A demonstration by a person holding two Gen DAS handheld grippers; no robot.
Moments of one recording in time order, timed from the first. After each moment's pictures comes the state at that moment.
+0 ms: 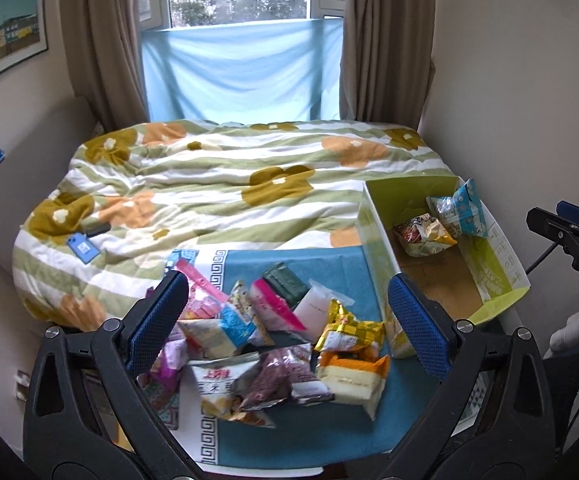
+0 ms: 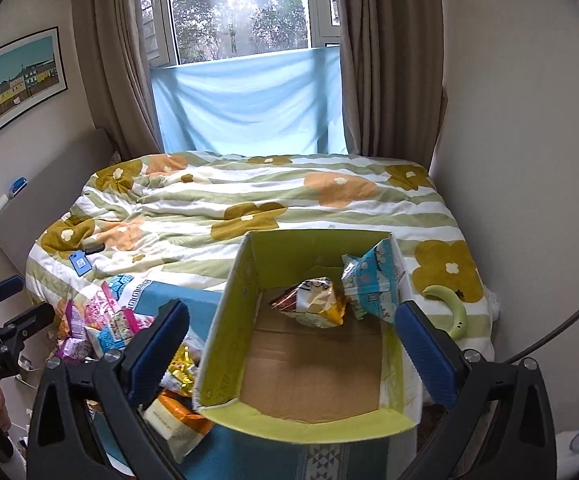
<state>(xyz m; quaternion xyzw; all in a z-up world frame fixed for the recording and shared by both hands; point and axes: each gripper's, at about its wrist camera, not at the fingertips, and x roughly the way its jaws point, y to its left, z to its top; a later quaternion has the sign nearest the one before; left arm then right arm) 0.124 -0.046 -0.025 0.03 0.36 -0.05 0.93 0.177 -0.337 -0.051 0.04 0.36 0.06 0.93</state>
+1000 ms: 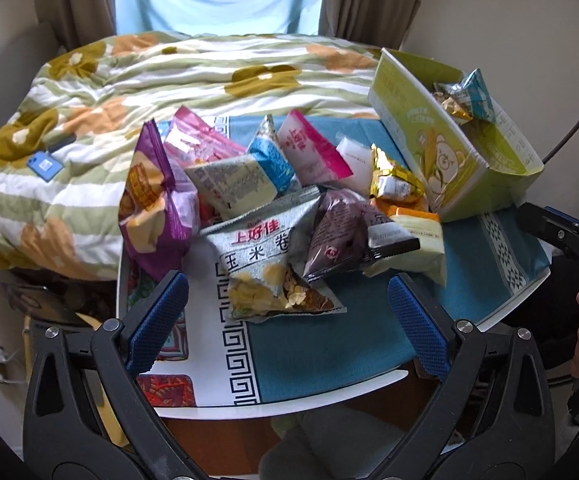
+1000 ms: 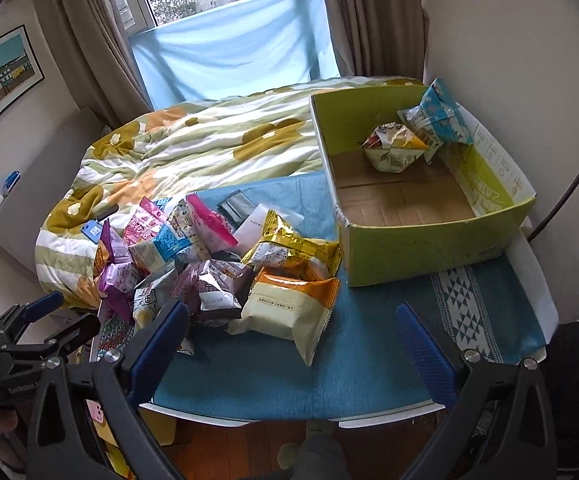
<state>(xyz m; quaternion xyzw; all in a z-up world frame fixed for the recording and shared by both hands) 0.088 0.051 -0.187 0.00 0.49 -0.12 0.86 0.092 -0.202 -0.169 0.11 0.45 0.02 0.89</state>
